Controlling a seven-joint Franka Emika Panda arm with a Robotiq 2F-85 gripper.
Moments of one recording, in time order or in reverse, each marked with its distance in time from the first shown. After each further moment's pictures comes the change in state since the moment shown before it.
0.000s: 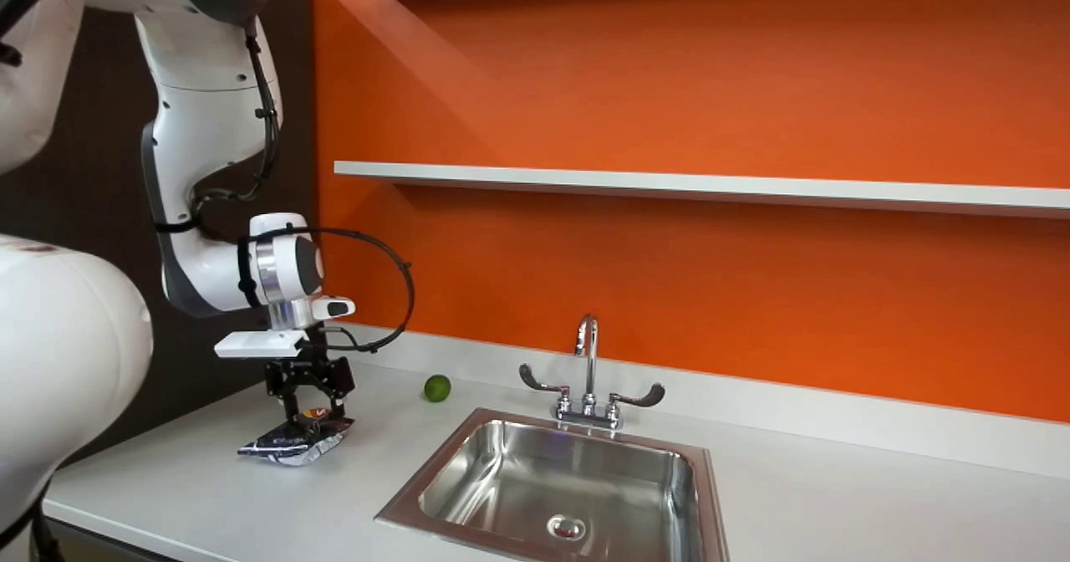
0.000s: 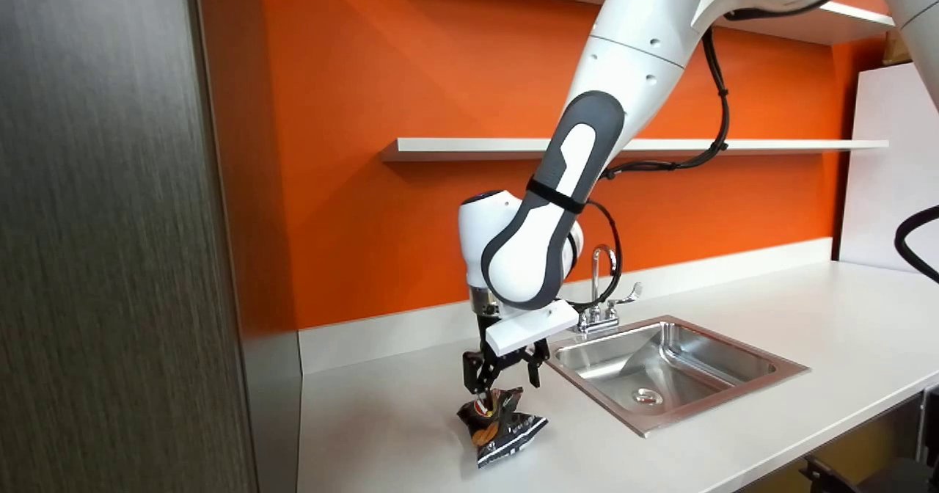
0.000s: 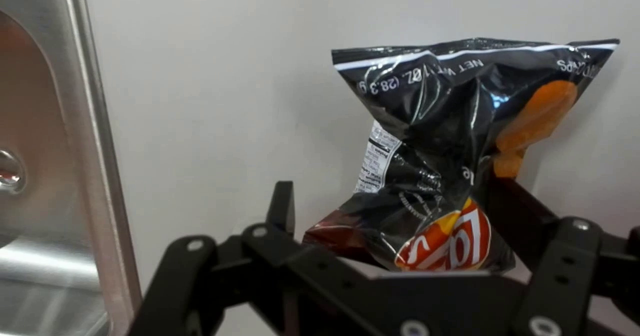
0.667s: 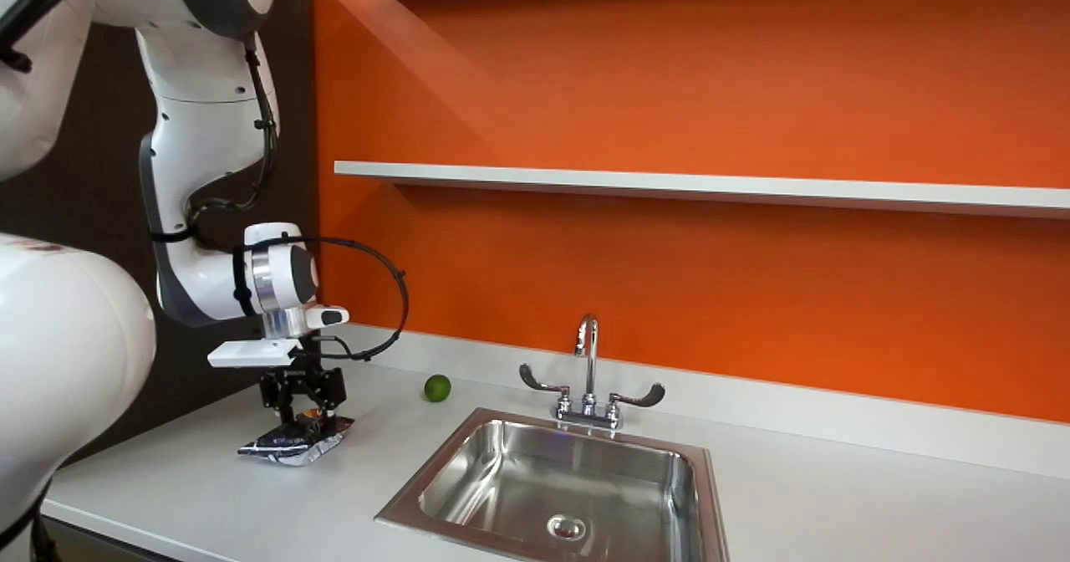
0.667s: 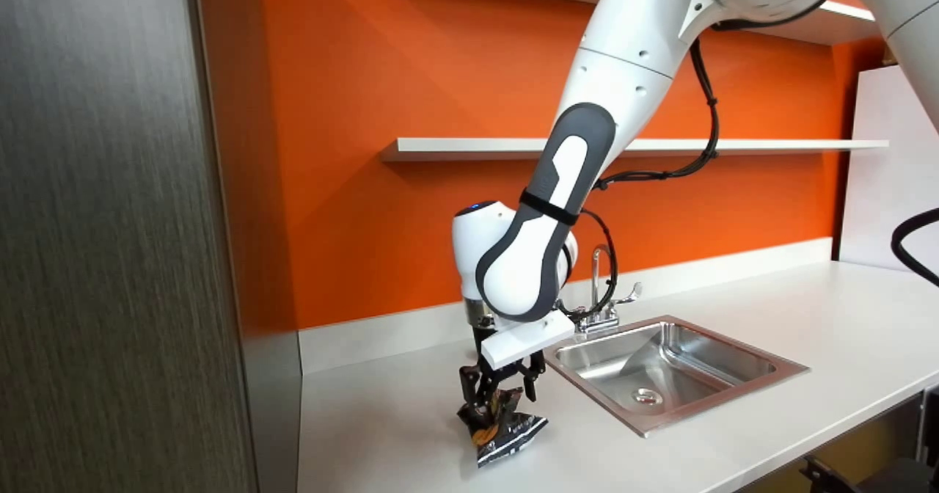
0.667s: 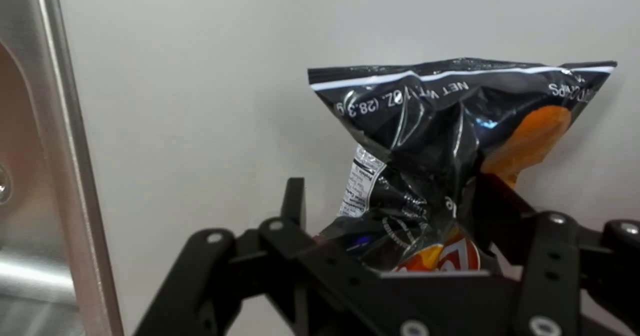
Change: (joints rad) arm 0.029 0.039 -0.008 0.016 0.001 -0.001 0.012
